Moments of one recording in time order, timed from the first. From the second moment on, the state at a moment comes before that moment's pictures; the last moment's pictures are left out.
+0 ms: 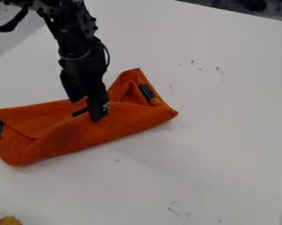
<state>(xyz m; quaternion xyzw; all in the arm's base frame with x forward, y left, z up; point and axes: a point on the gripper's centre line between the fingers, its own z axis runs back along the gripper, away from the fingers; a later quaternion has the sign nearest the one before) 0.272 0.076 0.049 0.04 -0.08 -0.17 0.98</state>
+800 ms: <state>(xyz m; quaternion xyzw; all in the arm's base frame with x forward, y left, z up) 0.296 0.110 0.037 0.04 -0.07 -0.21 0.97</state>
